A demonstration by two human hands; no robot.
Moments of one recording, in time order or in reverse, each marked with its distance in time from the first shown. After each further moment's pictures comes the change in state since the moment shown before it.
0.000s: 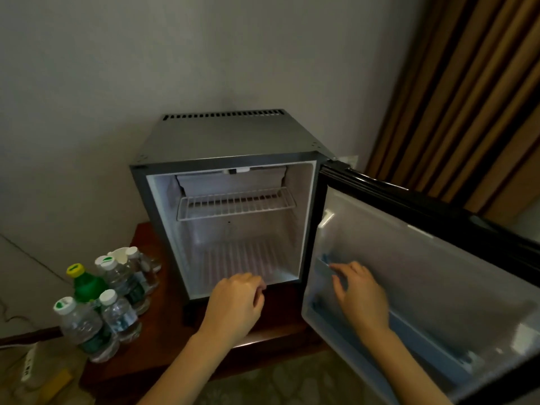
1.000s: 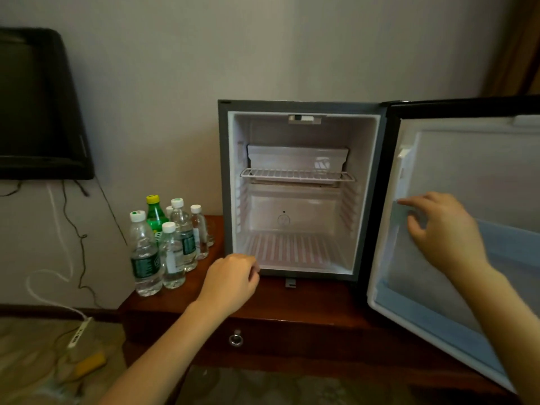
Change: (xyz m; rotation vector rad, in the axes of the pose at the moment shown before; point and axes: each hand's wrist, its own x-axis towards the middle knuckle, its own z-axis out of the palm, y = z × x) left_hand -0.101 -0.086 0.118 0.253 0.319 -0.195; right_hand -0.001 0.048 0.032 0.003 0.420 -0.485
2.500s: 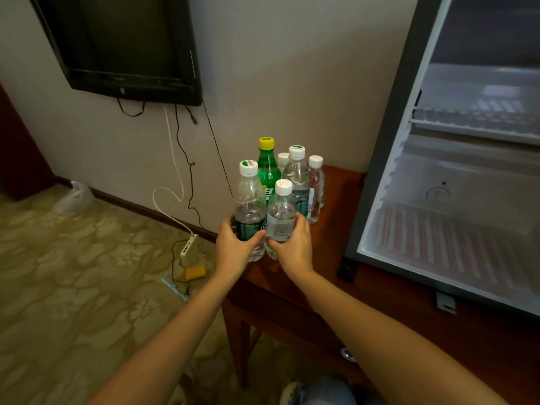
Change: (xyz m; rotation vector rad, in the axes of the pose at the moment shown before) left_hand -0.014 -0.267 0.075 -0.602 0.419 -0.857; right_hand -0.045 -0.354 0.403 0.953 -0.616 0.246
